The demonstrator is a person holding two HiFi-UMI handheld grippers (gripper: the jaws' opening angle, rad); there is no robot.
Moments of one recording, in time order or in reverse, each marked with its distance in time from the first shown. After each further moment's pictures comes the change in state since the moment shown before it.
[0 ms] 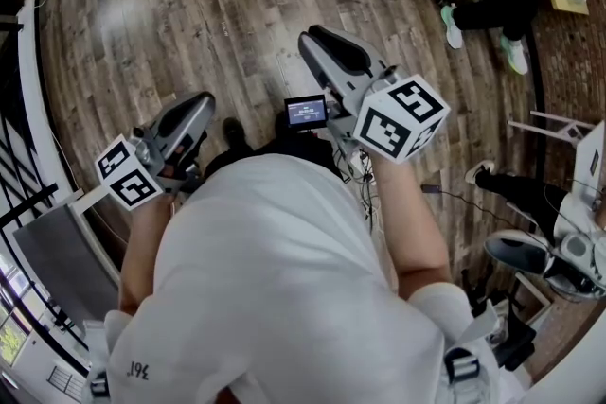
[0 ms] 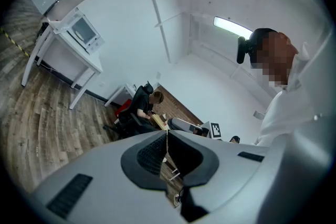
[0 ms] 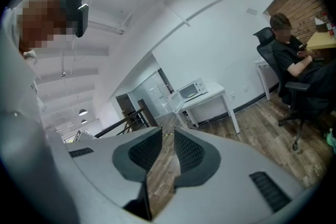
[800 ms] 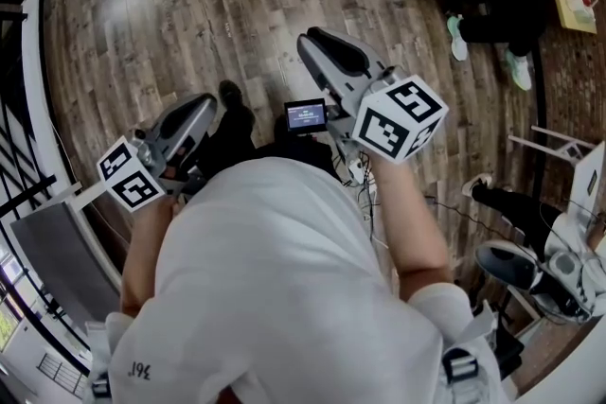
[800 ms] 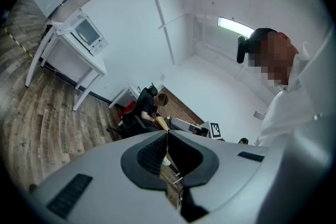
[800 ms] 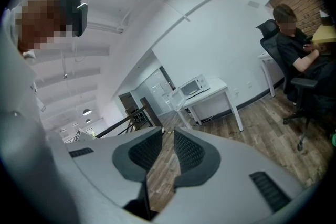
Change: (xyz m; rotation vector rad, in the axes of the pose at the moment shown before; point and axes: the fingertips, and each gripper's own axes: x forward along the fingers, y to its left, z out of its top) left arm 0.029 0.020 0.012 -0.013 -0.025 0.049; right arm 0.024 -0.034 0.012 0.017 0.039 0.045
